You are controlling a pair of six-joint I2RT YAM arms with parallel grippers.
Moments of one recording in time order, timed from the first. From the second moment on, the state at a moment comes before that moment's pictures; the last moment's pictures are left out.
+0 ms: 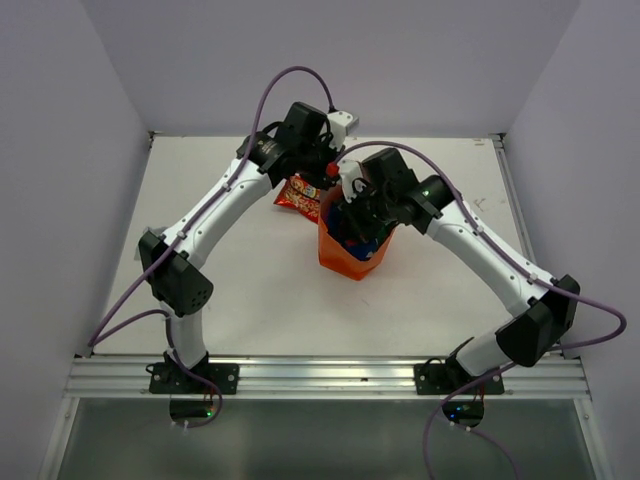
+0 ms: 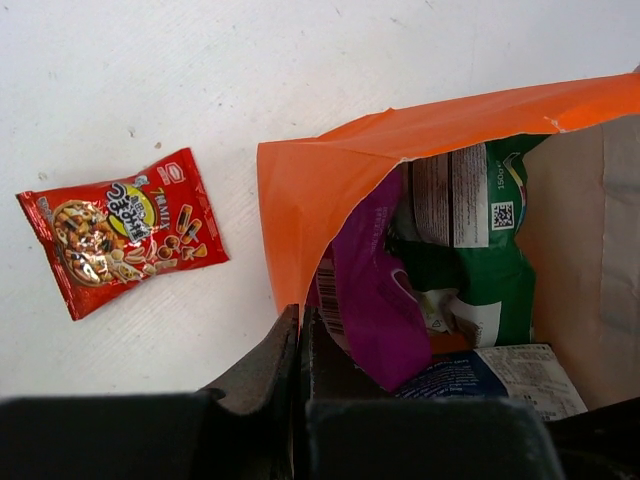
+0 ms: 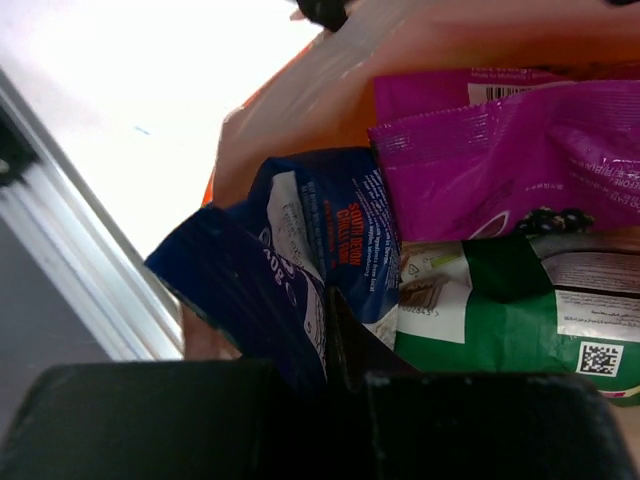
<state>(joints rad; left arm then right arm) -0.64 1.89 2.04 -0.89 0.15 -0.05 0.67 1.50 1.52 -0.92 -0.25 -0.10</state>
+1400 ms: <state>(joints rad) -0.61 1.90 2.06 -0.94 0.20 -0.12 0.71 1.40 1.54 -0.93 -0.09 0.02</state>
